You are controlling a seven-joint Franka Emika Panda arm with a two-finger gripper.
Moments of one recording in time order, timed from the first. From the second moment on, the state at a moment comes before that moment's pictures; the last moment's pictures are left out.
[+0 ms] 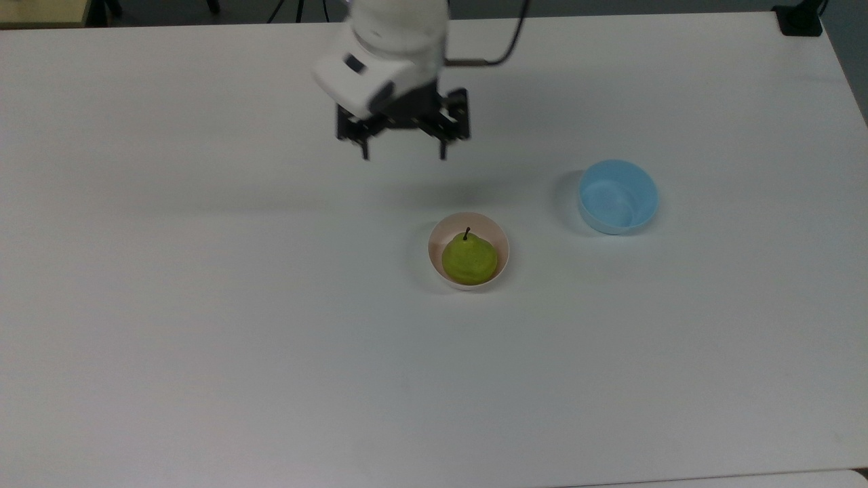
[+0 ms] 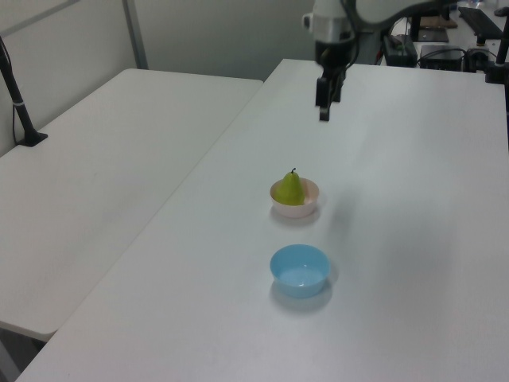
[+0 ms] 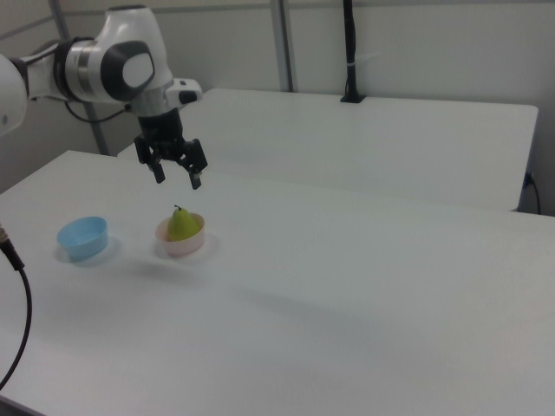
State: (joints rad) arm 0.25 0.29 -0.13 -1.52 0.01 1.83 0.07
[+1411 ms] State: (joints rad) arm 0.38 0.58 -0.14 -1.50 -0.04 2.14 0.14
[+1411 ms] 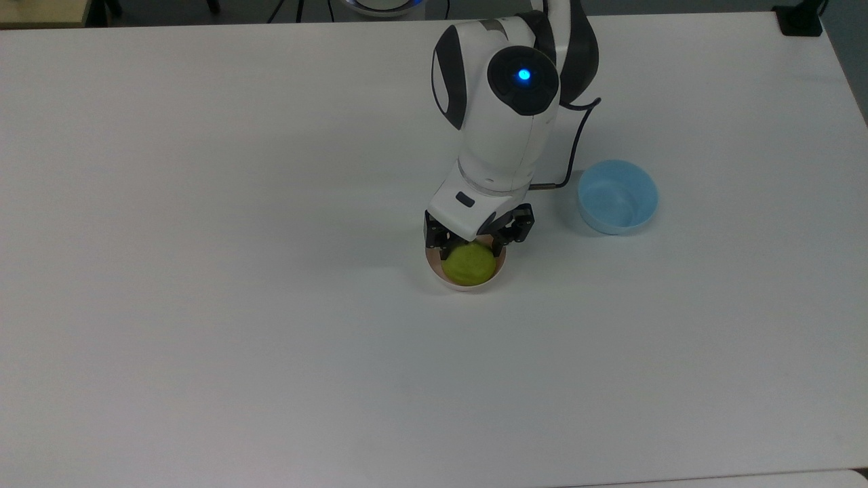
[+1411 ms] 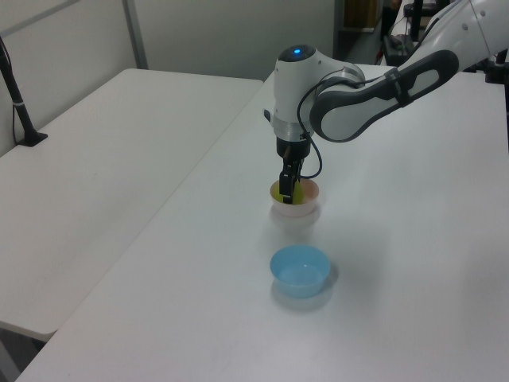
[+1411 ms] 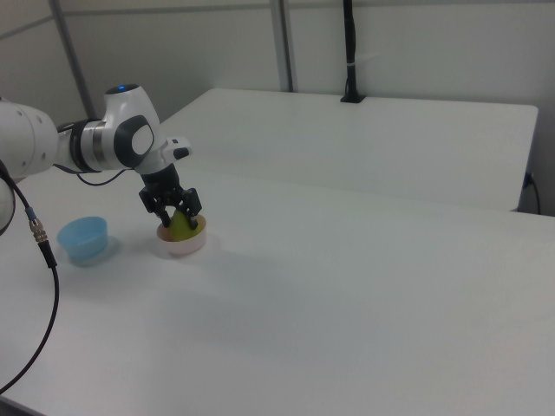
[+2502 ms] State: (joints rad) arm 0.38 0.50 -0.16 -1.46 -0.04 2.11 0.17
